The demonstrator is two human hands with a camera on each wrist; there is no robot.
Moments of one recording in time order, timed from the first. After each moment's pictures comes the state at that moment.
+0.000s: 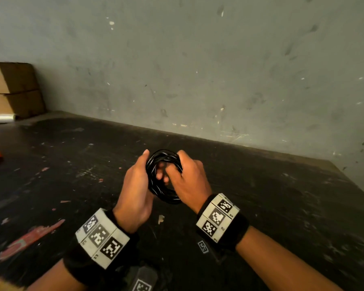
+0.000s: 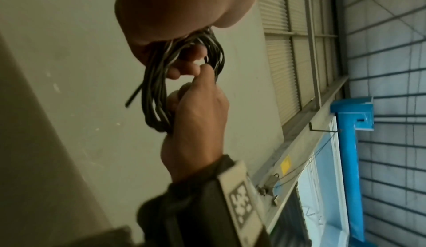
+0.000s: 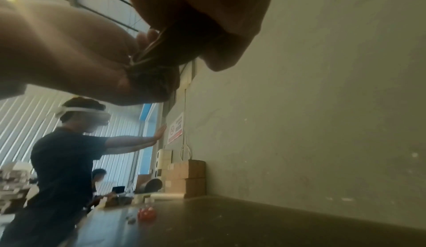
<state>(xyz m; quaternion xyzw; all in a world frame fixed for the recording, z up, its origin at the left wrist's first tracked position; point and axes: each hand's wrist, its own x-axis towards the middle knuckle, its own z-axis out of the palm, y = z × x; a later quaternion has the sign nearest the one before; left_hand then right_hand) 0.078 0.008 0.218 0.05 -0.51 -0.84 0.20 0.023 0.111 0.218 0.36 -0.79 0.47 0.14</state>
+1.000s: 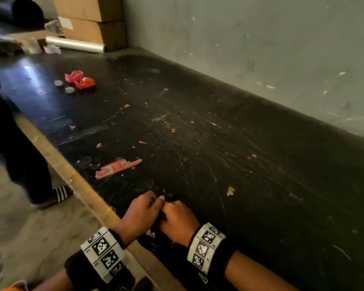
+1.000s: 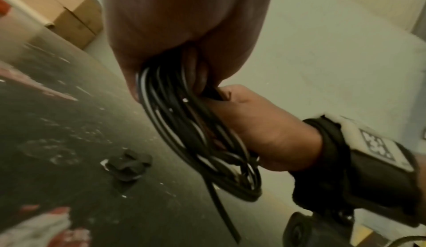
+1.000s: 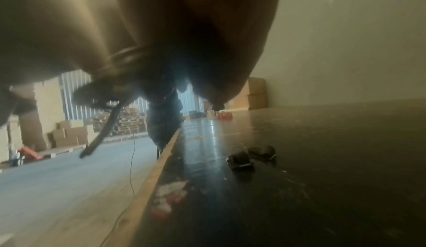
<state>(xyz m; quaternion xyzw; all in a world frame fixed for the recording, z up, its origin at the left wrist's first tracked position) 0.167 -0.147 0.041 0.35 -0.82 -0.45 0.08 0.088 -0.050 0.039 0.51 -0.81 0.19 -0.21</state>
